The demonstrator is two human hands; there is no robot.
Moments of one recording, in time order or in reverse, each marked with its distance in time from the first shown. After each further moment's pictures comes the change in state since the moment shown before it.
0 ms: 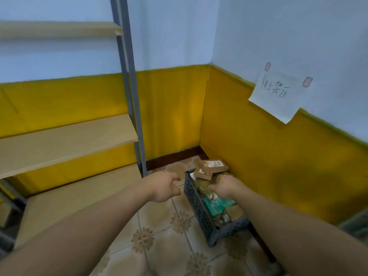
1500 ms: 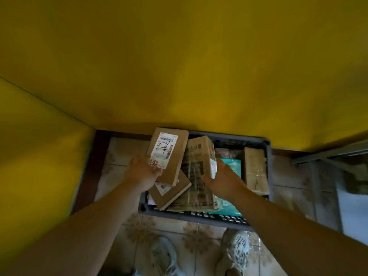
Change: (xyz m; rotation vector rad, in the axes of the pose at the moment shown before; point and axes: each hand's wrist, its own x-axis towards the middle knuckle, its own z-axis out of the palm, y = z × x) left_hand 0.769 -0.049 0.183 0.149 -0.382 0.311; right_hand 0.492 0.149 0.159 0.954 0.063 0.833
